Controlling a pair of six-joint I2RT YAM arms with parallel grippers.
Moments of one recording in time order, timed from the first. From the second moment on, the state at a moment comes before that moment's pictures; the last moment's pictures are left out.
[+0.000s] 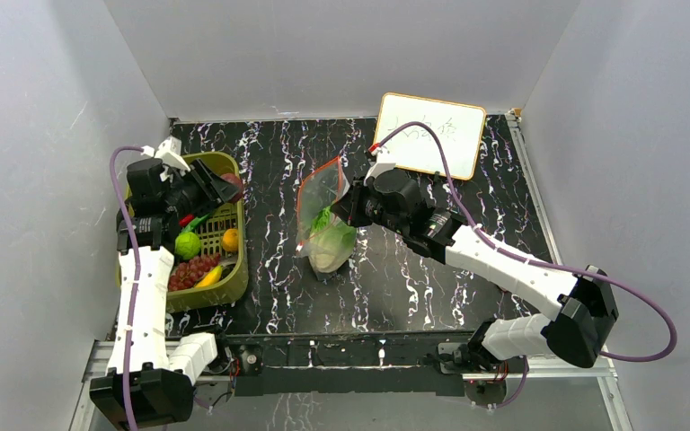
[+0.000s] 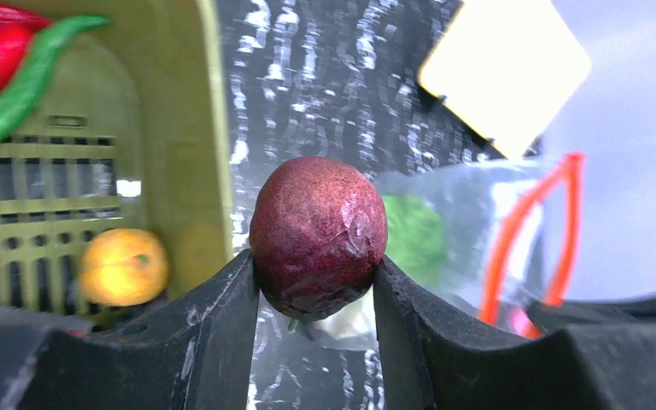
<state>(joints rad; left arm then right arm) 0.14 0.99 1.05 -0.65 0.39 -0.47 0.85 1.30 1.08 -0.13 0.05 0.63</state>
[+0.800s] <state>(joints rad) -0.14 0.98 0.97 -0.19 0.79 -0.77 0.85 1.32 1.08 -0.09 0.00 0.68</state>
